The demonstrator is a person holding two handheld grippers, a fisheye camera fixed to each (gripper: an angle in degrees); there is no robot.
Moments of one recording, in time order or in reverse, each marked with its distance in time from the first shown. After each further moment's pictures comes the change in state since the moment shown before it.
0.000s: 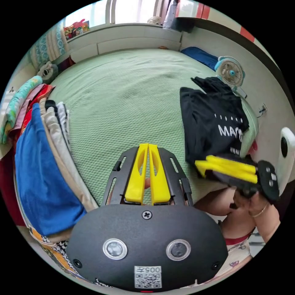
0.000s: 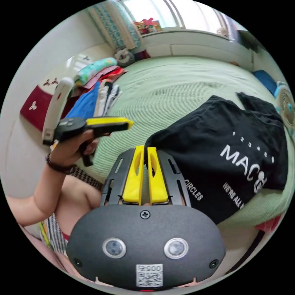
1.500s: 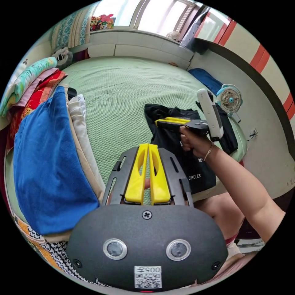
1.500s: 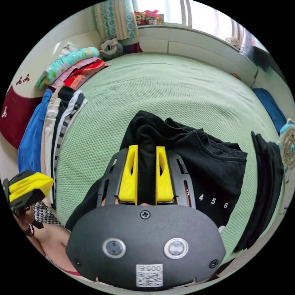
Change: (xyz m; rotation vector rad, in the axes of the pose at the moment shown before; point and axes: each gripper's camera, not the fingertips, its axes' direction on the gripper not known) left arm -0.122 0.015 -0.060 0.096 0.139 -0.142; right arm -0.005 -0.213 0.184 -0.021 0.263 -0.045
